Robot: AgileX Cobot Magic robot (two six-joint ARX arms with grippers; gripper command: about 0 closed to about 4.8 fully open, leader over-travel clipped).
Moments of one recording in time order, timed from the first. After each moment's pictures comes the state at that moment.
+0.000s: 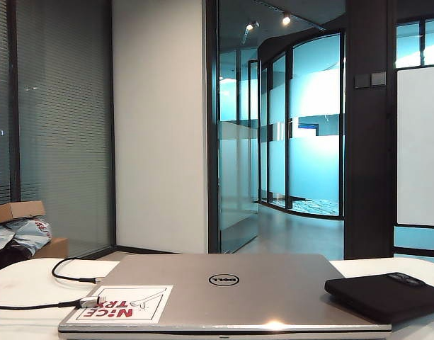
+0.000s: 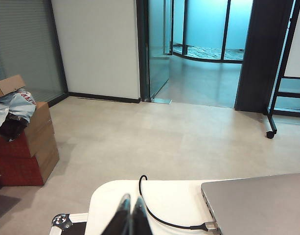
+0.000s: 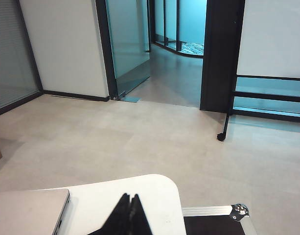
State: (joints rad) left arm 0.00 0.00 0.00 0.05 0.12 0.03; right arm 0.00 0.00 0.01 0.02 0.07 0.03
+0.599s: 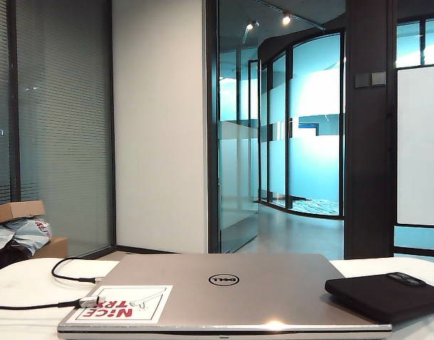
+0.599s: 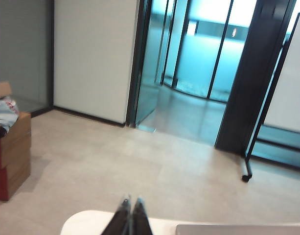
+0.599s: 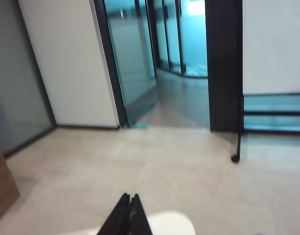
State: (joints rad) left arm 0.00 0.00 0.01 0.16 0.12 -0.16; right arm 0.00 0.00 0.10 0.04 0.07 0.12
